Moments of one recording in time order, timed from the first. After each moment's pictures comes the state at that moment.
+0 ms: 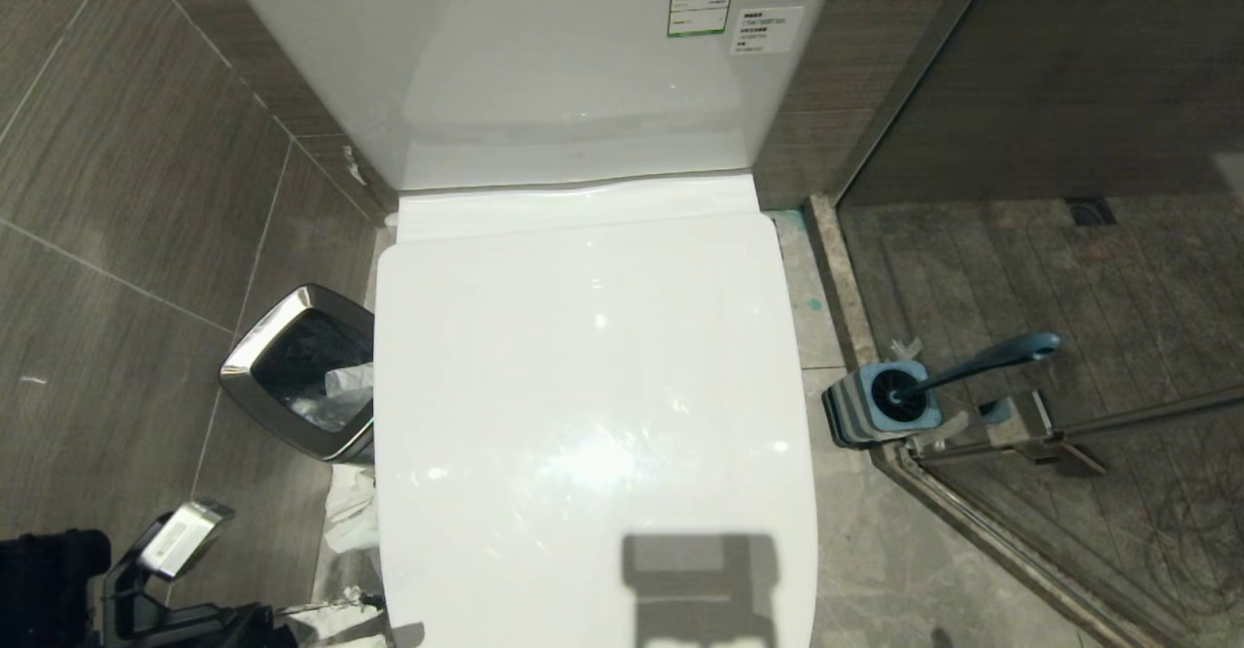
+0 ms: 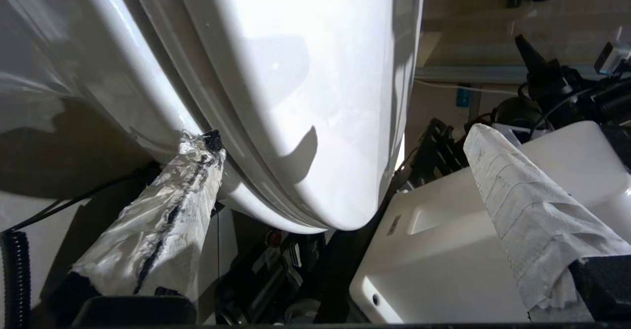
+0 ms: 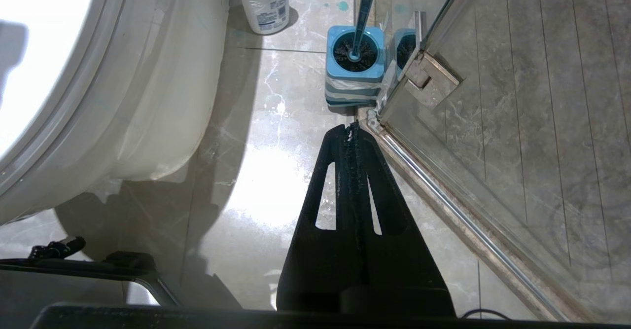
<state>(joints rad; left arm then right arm) 0.17 1.65 0.00 -0.92 -1.24 -0.03 0.01 0.00 0.00 0.00 0.02 -0.03</state>
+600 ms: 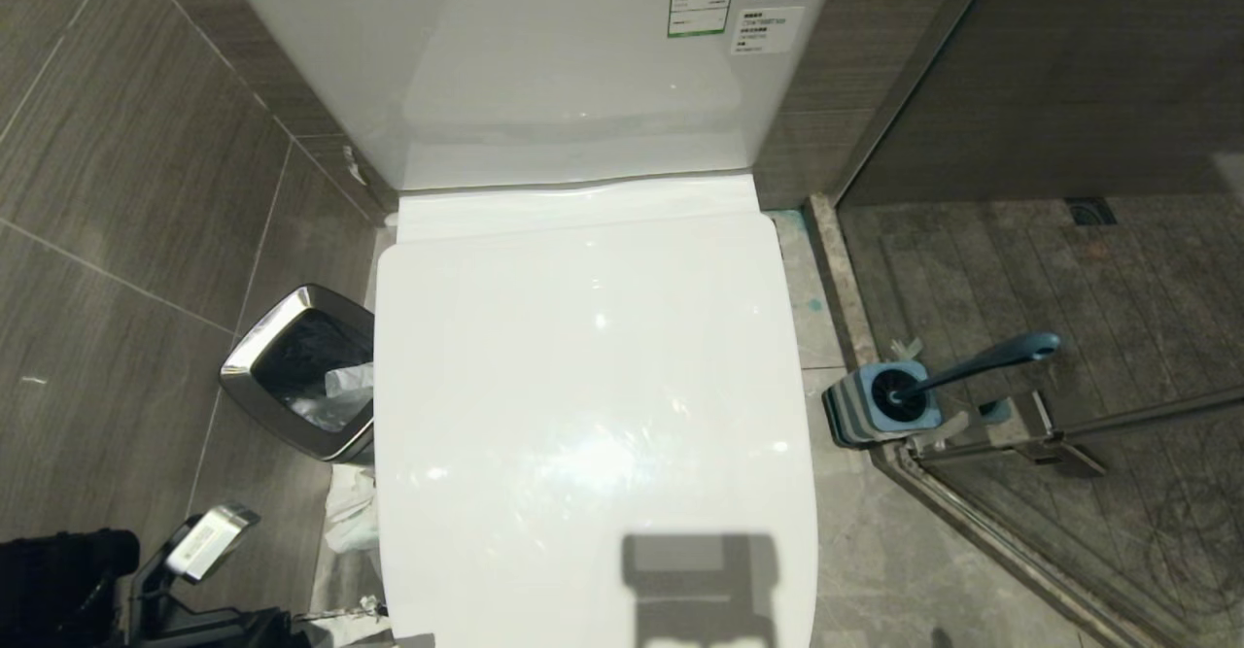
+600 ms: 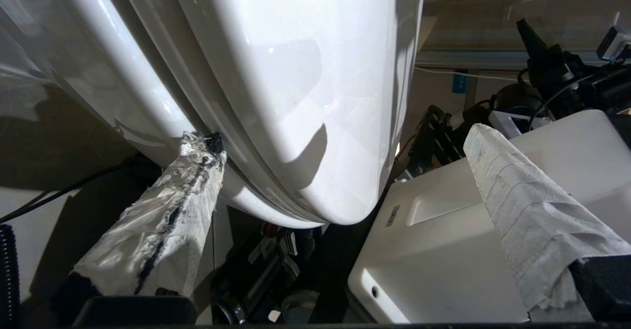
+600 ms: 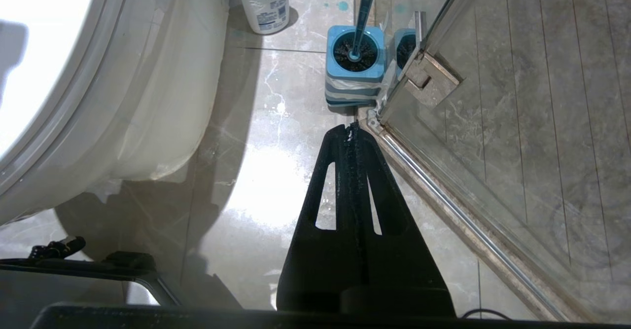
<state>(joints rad) 0.12 1.70 -0.01 -0.93 -1.23 -0.02 0.01 0.00 0.00 0.00 0.02 -0.03</state>
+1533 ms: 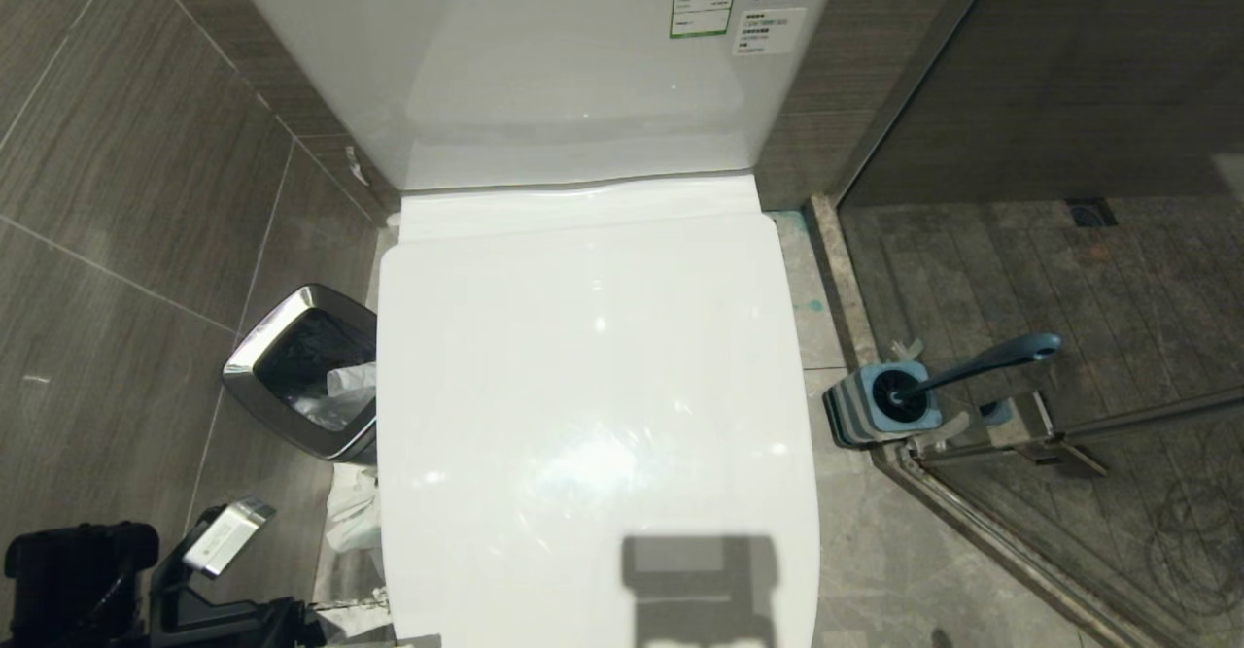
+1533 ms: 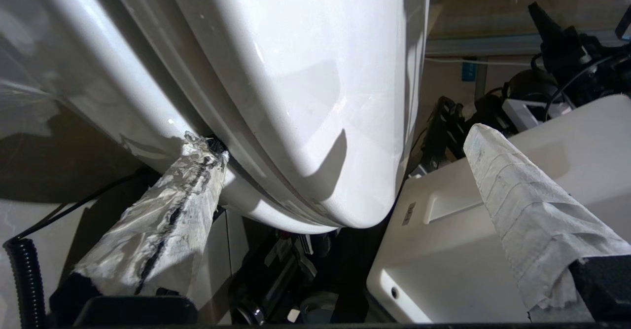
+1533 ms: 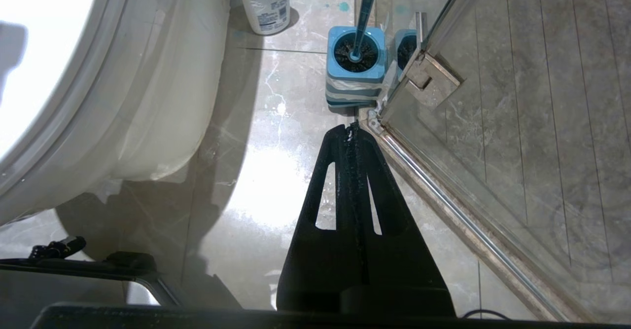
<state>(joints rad) 0.06 1.77 0.00 -1.04 -1.21 -0.01 0.01 0.00 0.00 0.00 0.02 -0.03</state>
